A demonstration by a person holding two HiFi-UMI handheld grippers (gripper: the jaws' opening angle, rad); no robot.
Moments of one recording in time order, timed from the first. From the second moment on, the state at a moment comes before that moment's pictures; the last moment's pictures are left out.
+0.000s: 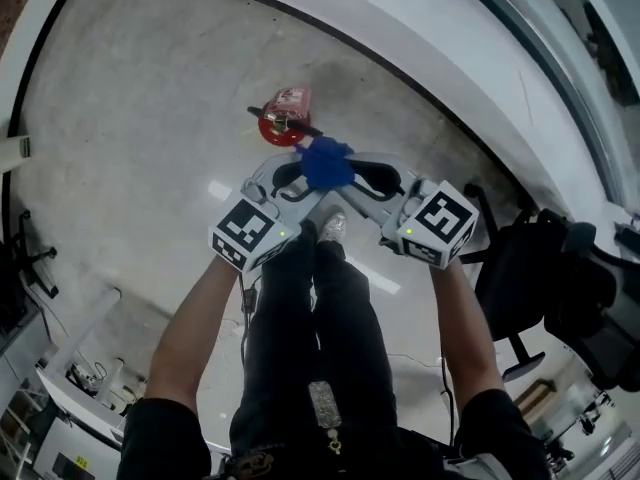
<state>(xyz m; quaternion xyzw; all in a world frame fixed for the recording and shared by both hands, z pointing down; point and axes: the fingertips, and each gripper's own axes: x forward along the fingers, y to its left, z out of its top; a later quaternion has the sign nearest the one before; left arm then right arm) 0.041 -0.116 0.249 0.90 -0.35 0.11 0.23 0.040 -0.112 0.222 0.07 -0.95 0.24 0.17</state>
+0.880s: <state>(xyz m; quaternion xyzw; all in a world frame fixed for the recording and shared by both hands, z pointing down) 0.017 -0.188 0.298 0.83 -0.42 0.07 0.37 0.025 -0.163 0.282 -0.24 -0.92 -0.11 0.28</state>
